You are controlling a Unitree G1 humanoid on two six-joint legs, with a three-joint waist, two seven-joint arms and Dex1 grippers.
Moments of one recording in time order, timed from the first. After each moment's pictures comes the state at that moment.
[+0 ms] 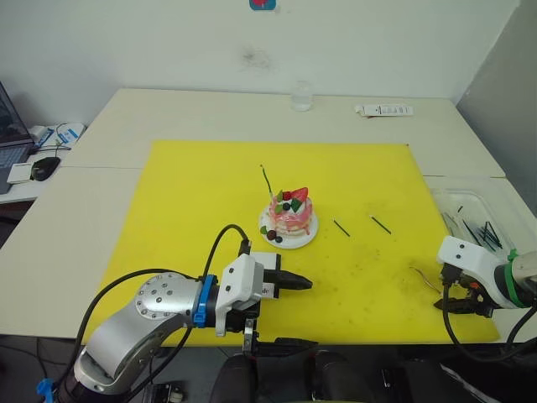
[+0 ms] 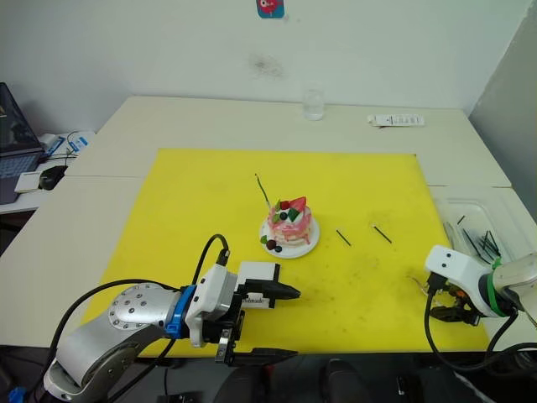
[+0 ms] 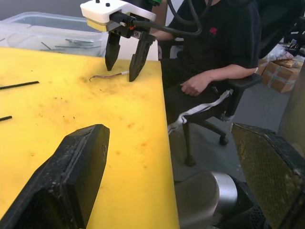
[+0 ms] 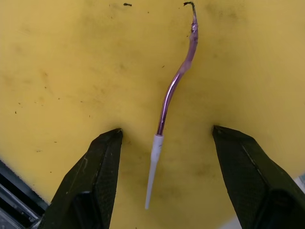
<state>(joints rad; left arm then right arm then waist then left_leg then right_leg) -0.07 0.70 -0.21 -0.68 -0.61 0.49 -1.01 -0.06 -1.33 0.06 -0.47 0.30 1.01 0.98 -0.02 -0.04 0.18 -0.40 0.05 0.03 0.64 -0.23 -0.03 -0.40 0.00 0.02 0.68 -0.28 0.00</state>
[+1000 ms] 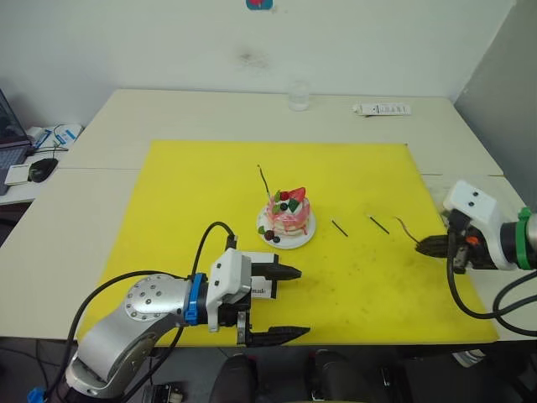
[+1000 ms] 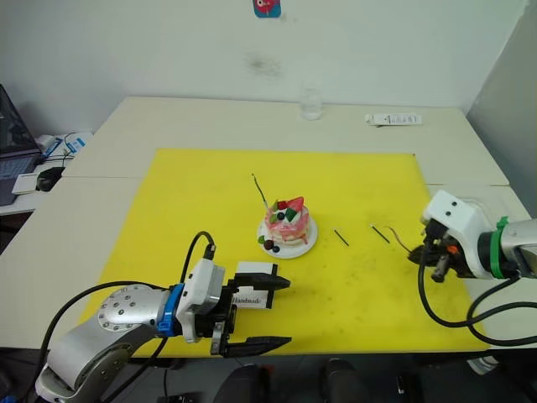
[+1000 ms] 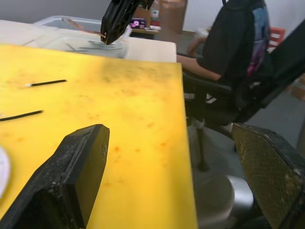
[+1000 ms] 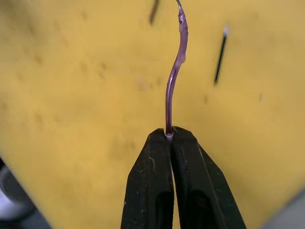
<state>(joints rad) -0.02 0.70 -0.10 -0.66 -0.64 0.47 -0.97 -0.42 -1.05 -0.19 -0.57 0.60 1.28 0.93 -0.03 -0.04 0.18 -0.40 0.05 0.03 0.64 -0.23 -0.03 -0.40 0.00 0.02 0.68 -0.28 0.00</state>
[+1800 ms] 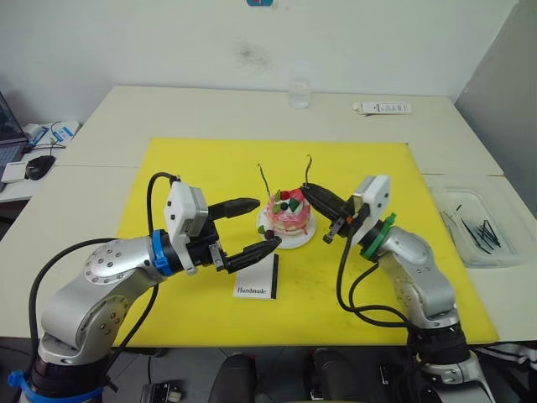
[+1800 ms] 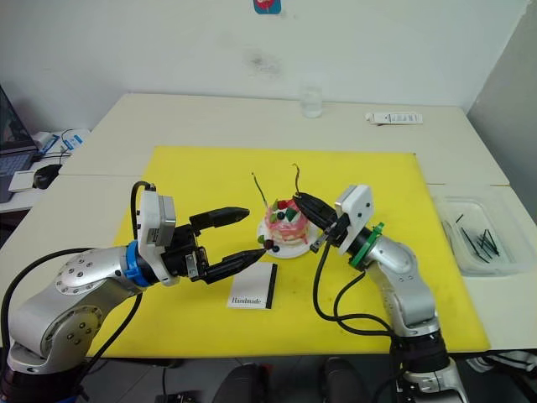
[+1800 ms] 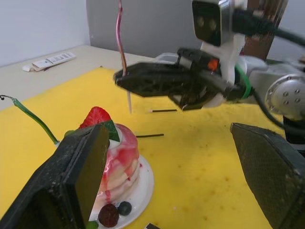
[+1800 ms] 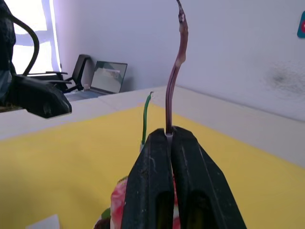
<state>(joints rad) -0.18 0.68 0.12 -0.58 -0.77 0.59 -0.78 -0.32 -0.18 0.10 -0.20 0.29 0.15 0.64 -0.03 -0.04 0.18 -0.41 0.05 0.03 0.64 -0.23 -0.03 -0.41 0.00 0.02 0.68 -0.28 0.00</state>
